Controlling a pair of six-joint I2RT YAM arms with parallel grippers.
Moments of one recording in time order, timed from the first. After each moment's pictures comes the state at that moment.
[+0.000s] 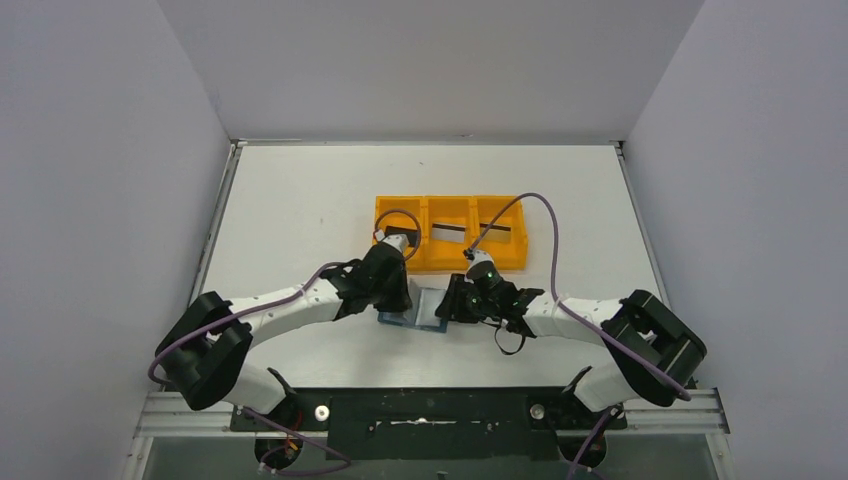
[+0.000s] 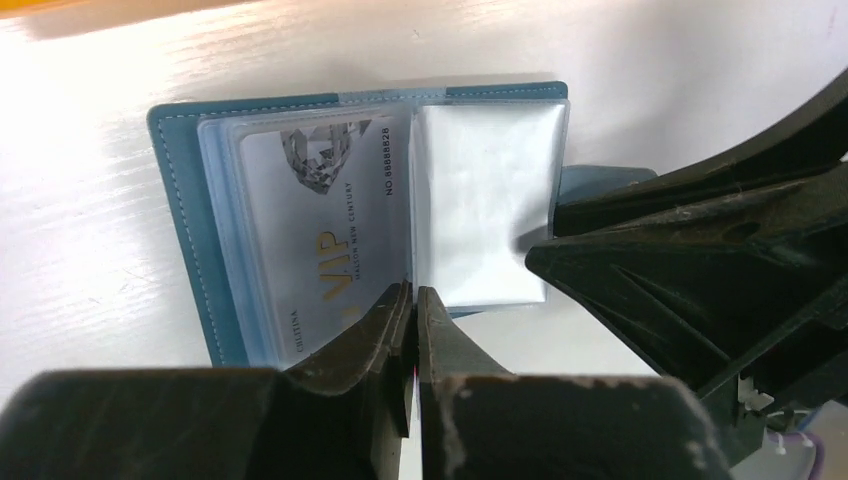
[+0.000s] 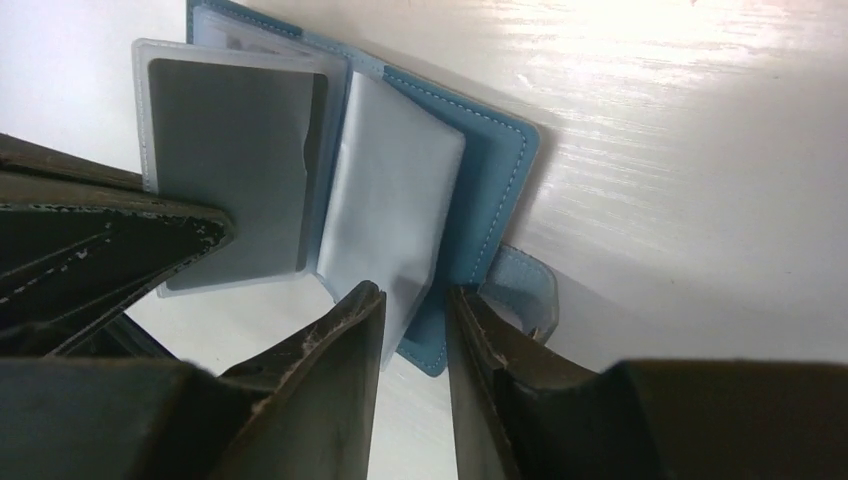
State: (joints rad) left arm -0.80 1.42 0.75 -0.21 0.00 -0.72; right arm 0.77 1.43 0.54 0.12 -0.11 0.79
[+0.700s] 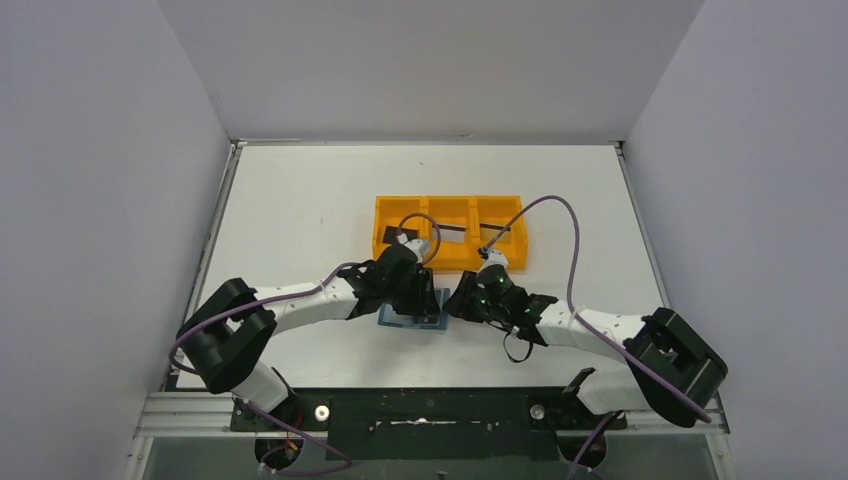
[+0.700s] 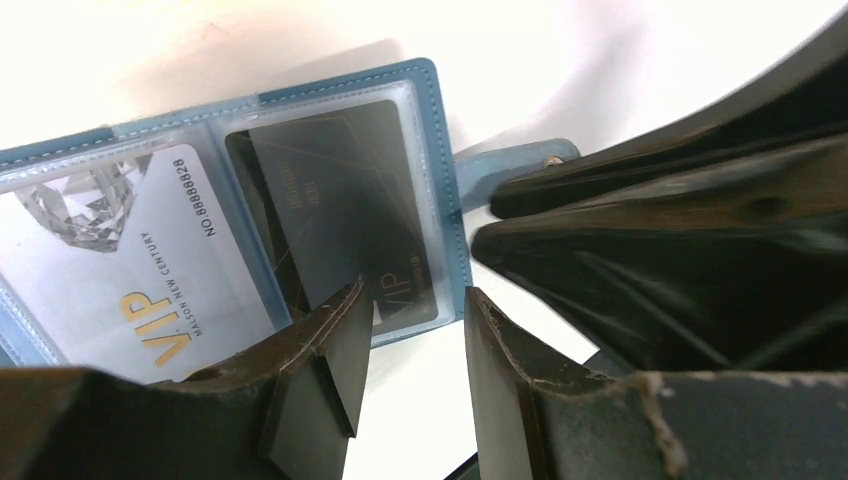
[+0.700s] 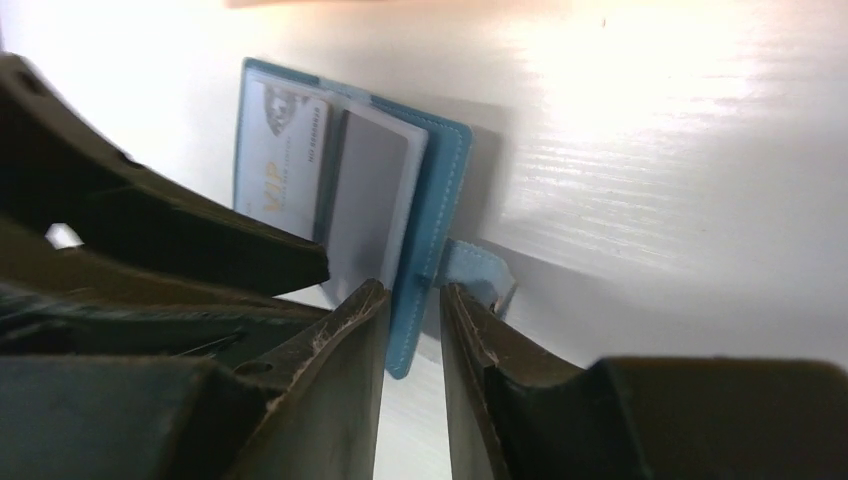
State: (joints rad) left arm -0.85 1.55 0.81 -0.09 0.15 -0.72; right arm 0.77 1.34 0.49 0.12 -0.02 0.85
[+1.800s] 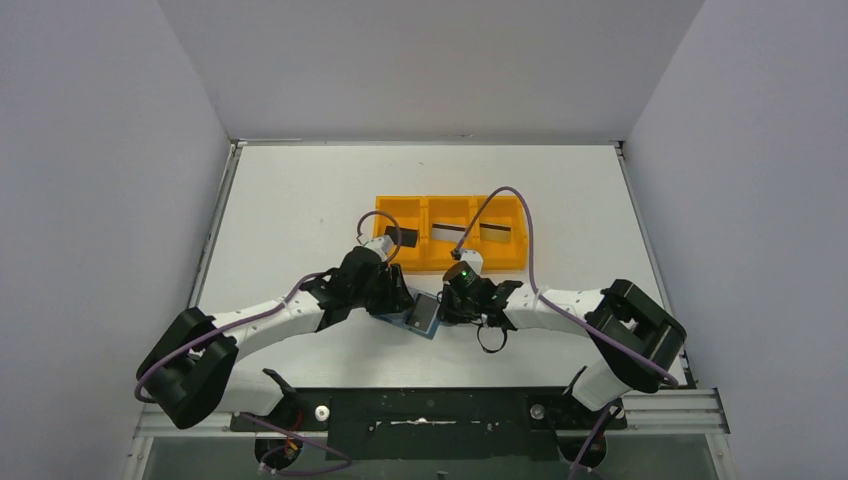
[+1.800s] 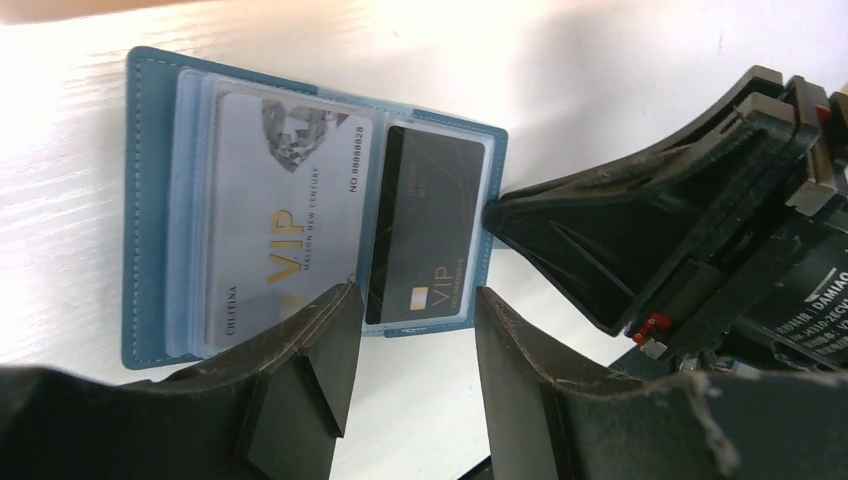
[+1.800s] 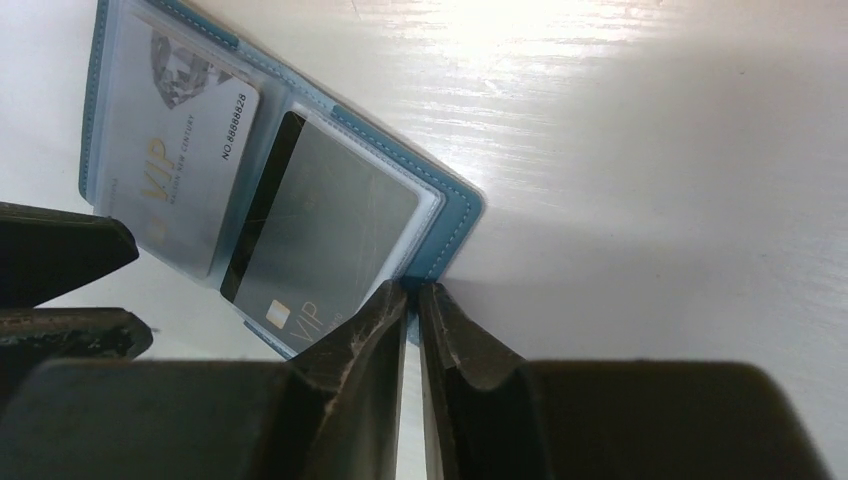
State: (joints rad) left arm -0.72 1.33 0.61 -0.05 0.11 -0.76; right arm 0.87 1.53 0.70 -0.10 0.10 0.82
